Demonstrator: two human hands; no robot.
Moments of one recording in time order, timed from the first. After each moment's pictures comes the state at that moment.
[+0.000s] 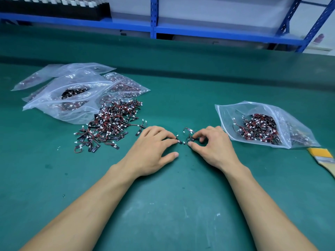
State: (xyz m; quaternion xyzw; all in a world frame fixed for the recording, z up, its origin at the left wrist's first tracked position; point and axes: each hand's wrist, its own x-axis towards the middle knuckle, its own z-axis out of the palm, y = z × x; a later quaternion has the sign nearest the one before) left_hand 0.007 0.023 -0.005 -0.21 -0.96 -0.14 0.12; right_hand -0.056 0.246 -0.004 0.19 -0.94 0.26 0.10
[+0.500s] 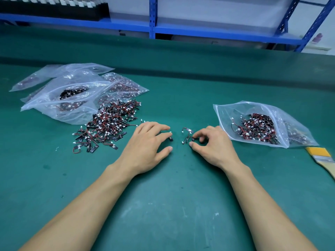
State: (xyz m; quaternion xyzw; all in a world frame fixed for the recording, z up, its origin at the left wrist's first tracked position) left_hand 0.008 0.020 0.002 -0.16 -0.97 -0.13 0.15; right_hand -0.057 0.251 -0.002 0.18 -0.94 0.28 0.07
